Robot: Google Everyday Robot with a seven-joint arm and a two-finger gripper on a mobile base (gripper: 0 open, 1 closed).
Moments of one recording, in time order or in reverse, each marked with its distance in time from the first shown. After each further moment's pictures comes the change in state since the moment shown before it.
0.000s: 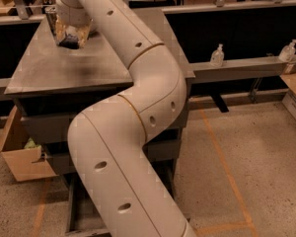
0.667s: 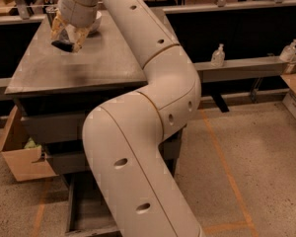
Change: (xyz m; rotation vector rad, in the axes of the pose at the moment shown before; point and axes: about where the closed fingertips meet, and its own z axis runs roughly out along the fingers) arm -0.036 -0.003 -0.026 0.156 -0.193 0.074
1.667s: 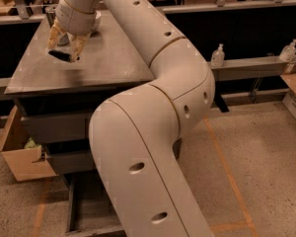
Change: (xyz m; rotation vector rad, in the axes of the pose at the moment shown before) arm -0.033 0.005 0.013 -0.010 -0.105 0.037
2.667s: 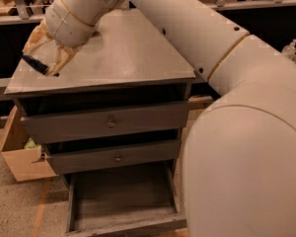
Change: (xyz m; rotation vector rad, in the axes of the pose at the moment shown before) arm -0.125 -0.014 -0.035 0.230 -0.186 0.152
